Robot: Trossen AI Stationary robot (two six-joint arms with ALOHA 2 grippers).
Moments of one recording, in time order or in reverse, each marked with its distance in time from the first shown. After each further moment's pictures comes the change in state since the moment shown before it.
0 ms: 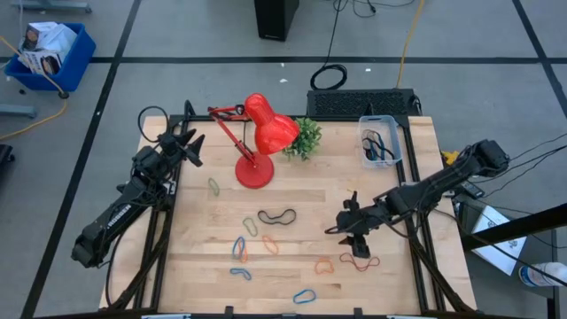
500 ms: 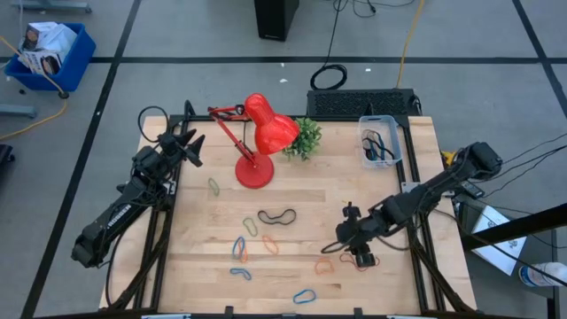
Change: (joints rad) left arm 0.000 0.000 0.000 0.000 0.005 -0.006; right arm 0.094 0.129 0.171 -0.253 0.003 -0.013
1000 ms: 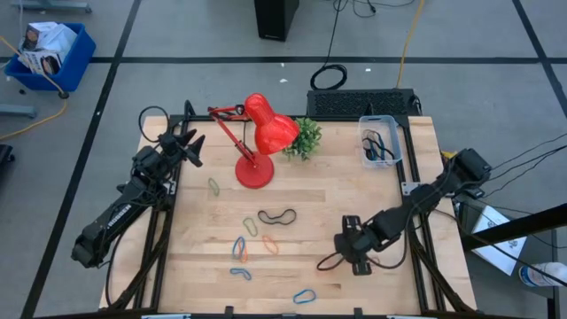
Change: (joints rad) left arm 0.000 0.000 0.000 -0.008 0.001 0.008; right arm 0.078 0.139 -0.016 0.057 0.042 0.097
